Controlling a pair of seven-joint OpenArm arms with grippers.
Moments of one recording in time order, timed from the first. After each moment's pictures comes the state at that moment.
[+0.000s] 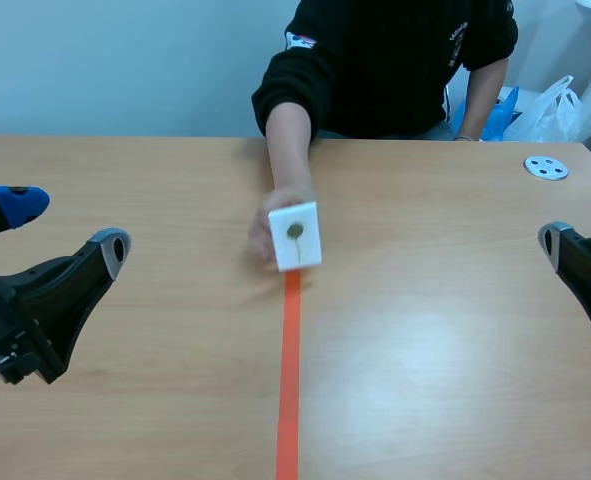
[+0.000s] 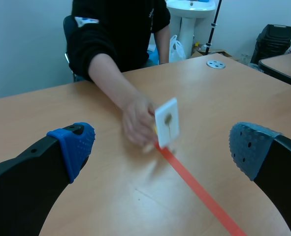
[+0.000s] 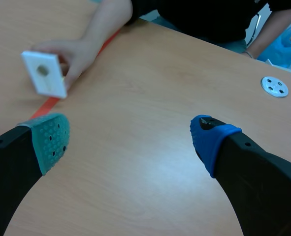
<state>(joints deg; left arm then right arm) 38.1 -27.5 -8.1 111.0 -21.3 -29.0 -17.0 -43.9 24.7 24.6 120.4 21.8 25.8 -3.6</state>
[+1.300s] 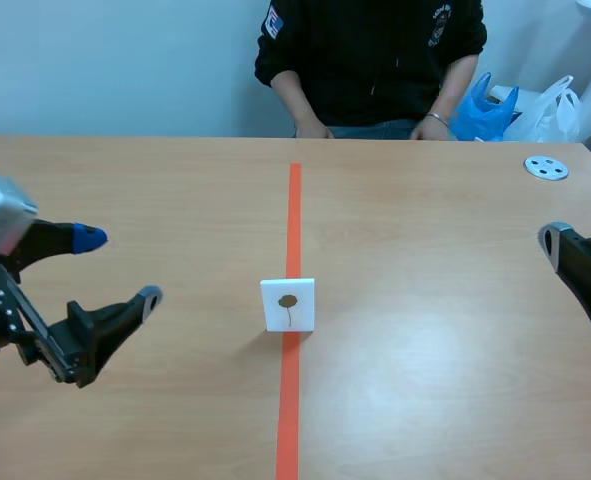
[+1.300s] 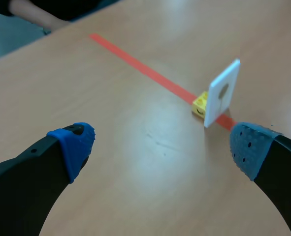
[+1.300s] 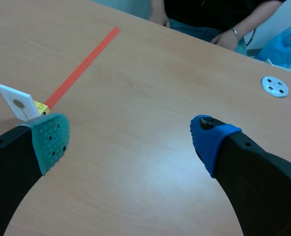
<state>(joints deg) 14.7 -37.2 10.0 87.4 -12.4 -30.6 -15.0 -43.9 24.7 24.6 120.4 21.8 25.8 -3.7</state>
